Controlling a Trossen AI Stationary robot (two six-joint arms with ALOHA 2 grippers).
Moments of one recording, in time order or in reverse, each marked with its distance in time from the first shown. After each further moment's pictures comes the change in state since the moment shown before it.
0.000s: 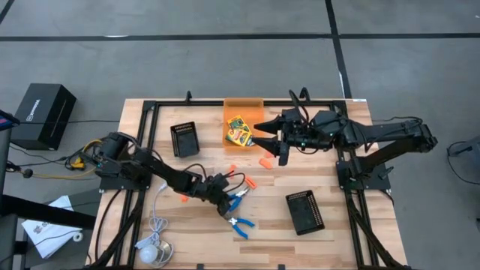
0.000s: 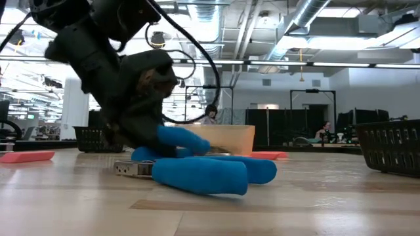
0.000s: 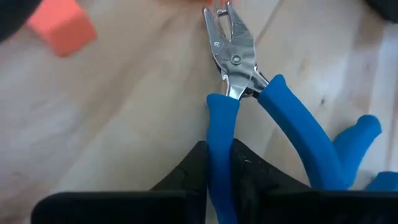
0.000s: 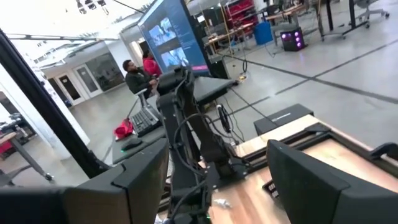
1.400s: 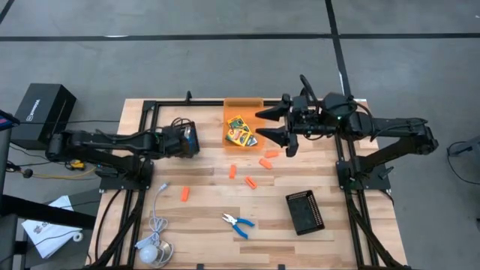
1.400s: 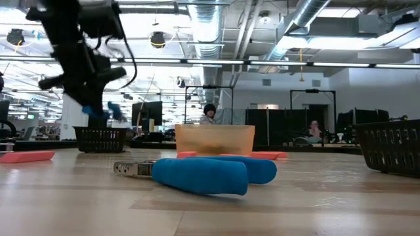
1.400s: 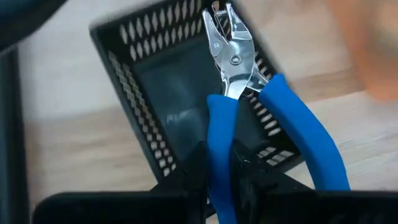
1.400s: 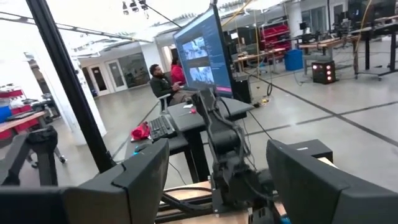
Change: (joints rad) left arm 0.460 -0.716 -0.154 -0.952 -0.292 -0.229; right arm -0.108 -0.008 0.088 0.000 -0.230 -0.159
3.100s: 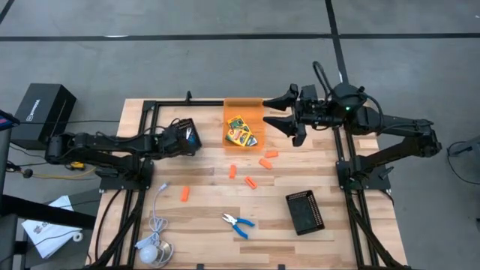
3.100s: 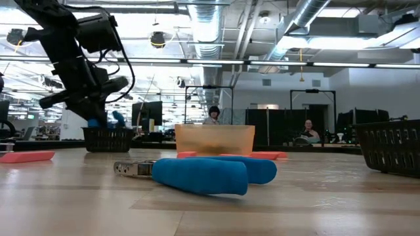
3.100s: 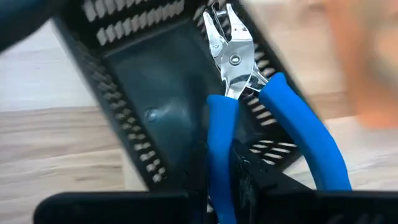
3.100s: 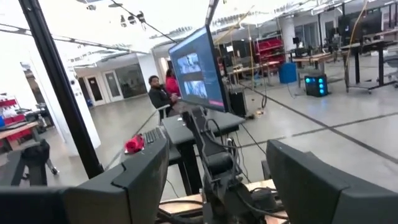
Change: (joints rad) left arm 0.073 -0.021 -0.121 0.236 0.034 -0.011; right arm -0.074 -0.051 0.001 0.000 -0.049 -0.007
